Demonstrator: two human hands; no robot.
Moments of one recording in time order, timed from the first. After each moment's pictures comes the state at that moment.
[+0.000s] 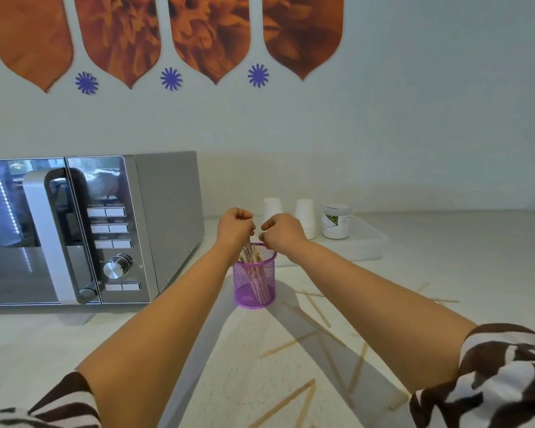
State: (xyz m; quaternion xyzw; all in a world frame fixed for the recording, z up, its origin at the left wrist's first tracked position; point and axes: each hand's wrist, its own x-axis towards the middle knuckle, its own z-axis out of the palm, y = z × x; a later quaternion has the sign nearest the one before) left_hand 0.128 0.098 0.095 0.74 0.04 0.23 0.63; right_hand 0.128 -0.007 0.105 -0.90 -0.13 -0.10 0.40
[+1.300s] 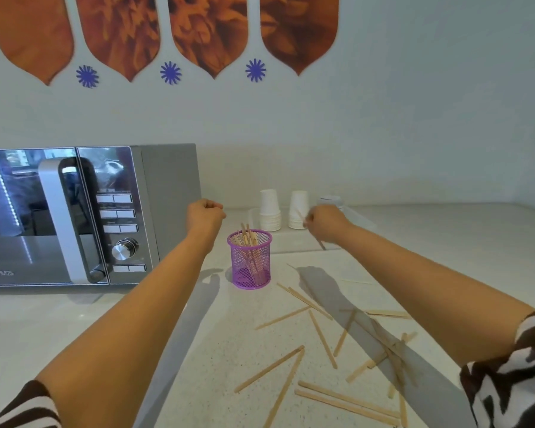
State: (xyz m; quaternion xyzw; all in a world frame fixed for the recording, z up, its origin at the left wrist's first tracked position) left_hand 0.086 0.125 0.104 0.74 0.15 0.29 0.59; right_hand 0.119 -0.091 0.108 -0.97 -0.12 -0.12 0.16
